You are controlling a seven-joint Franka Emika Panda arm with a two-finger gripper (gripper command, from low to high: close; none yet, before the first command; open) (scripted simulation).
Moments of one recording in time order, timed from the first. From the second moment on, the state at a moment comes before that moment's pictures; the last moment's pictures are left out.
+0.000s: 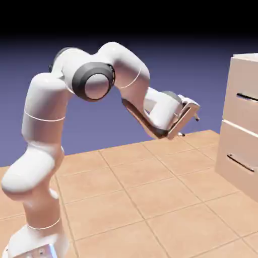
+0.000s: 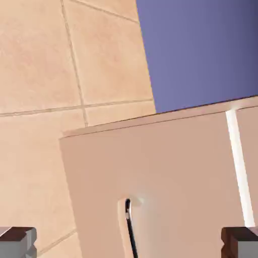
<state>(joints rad) -0.61 0.35 0.81 -1.96 -1.88 2.83 1.12</state>
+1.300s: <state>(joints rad) -0.84 0.90 1.19 -1.37 -2.84 2.77 1.25</state>
